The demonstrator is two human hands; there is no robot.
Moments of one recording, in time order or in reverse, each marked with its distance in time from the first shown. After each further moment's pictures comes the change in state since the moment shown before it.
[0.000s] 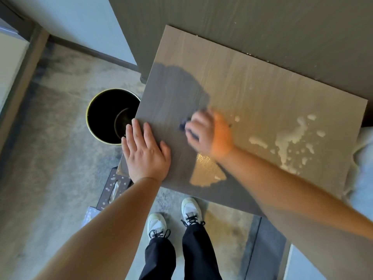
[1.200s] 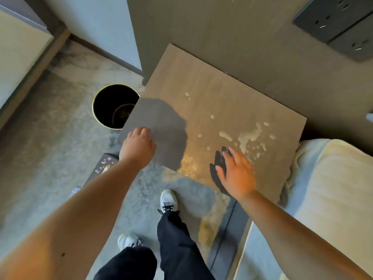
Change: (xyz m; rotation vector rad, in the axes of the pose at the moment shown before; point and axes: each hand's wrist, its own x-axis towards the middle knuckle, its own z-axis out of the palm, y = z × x) left_hand -0.044 0.003 -0.076 -0.148 -0.373 0.031; right_hand -0.174 -0.011 -0.128 -0.200 -0.380 0.456
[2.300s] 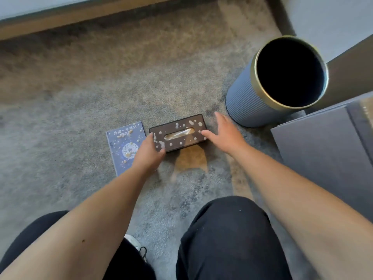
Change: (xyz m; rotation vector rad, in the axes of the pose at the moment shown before) left_hand -0.046 -0.377 0.288 -0.790 0.277 -0.785; right_hand 0.176 -0.341 0.358 -0.038 -0.414 -0.618
